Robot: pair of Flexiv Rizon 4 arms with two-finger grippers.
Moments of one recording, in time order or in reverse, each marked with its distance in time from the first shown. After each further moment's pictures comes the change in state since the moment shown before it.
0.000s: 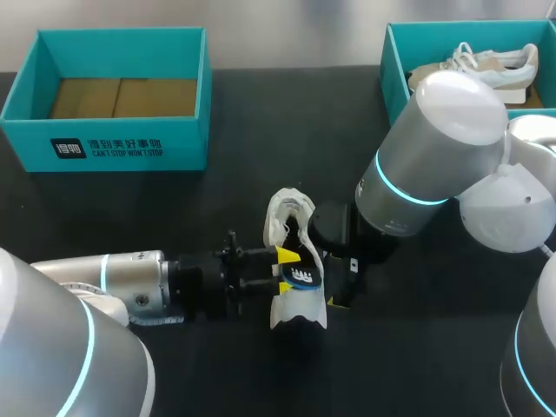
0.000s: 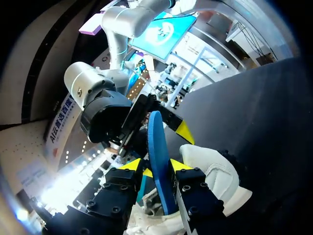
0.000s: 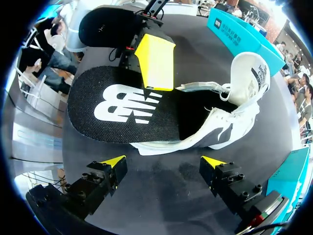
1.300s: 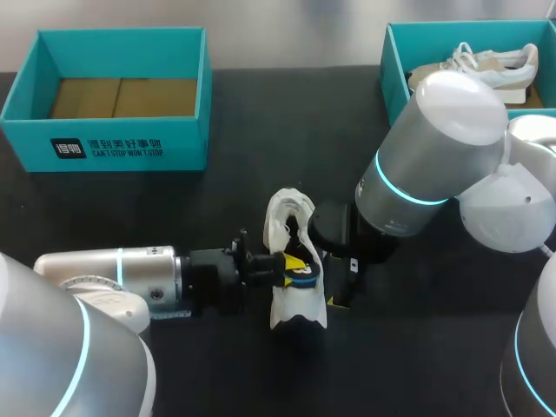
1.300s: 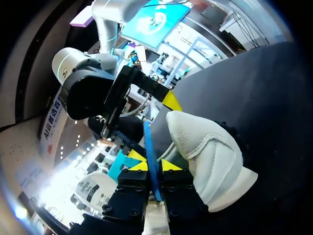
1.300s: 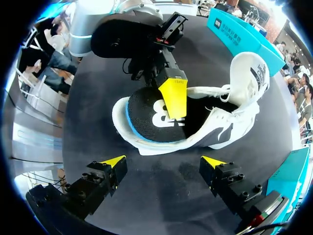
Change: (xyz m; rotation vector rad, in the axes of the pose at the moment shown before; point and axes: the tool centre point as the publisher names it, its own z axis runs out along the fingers) left arm 0.016 0.038 0.011 -0.091 0.066 0.015; right arm 0.000 0.000 0.000 0.000 0.000 0.000
